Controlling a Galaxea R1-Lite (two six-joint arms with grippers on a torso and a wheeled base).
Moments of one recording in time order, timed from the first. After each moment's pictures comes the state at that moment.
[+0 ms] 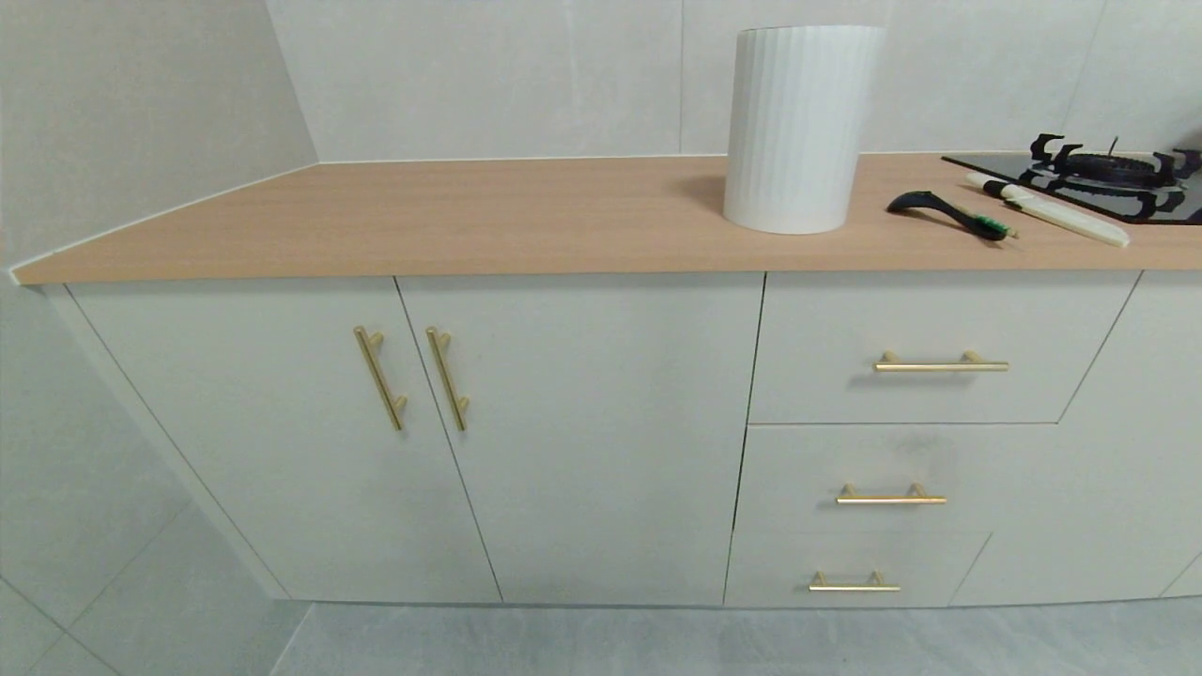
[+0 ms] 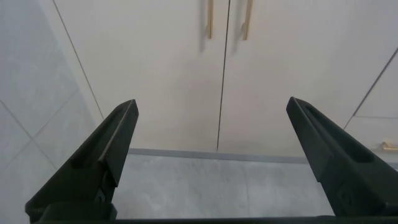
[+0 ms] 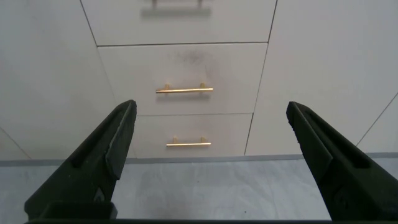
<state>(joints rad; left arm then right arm) 0.00 0.00 -0.01 0.00 0.04 -0.01 0.00 0.00 0.00 0.00 -0.04 0.00</state>
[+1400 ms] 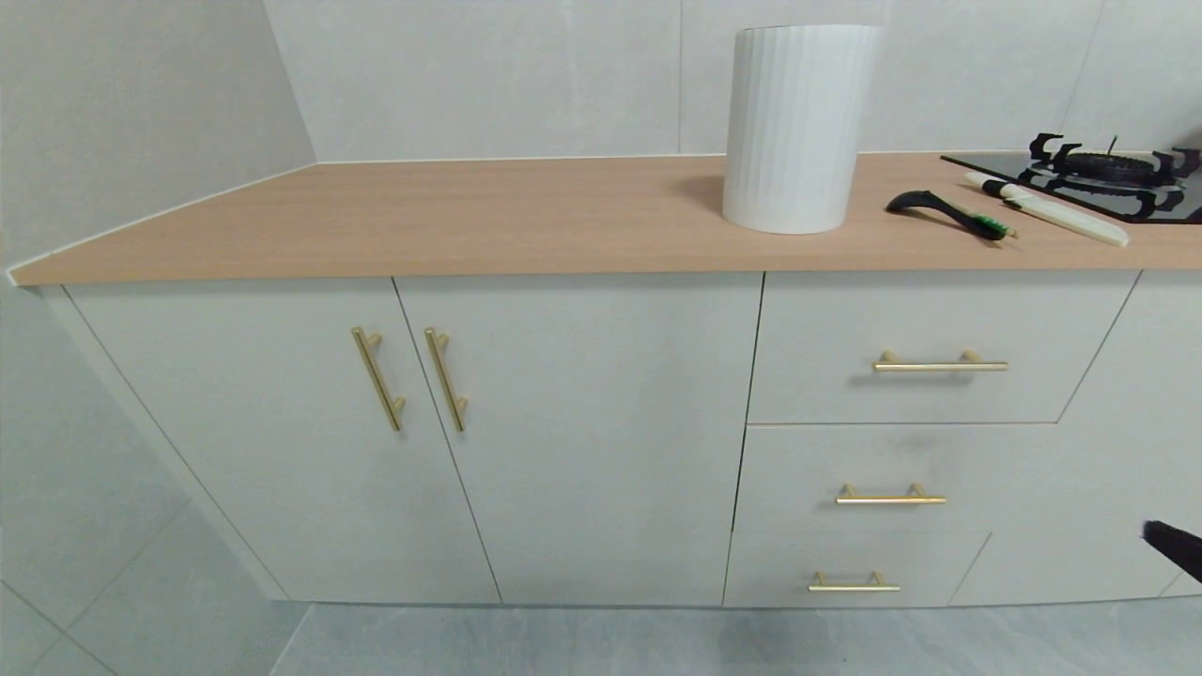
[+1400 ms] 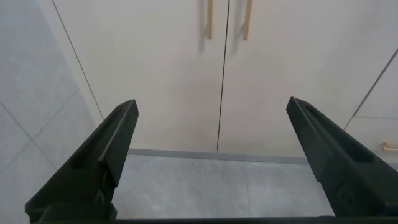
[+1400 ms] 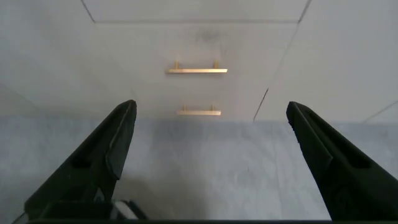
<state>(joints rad) 0.00 0.00 -0.01 -0.01 0.04 -0.01 0.02 0.91 -0.45 -0.05 0.00 0.01</state>
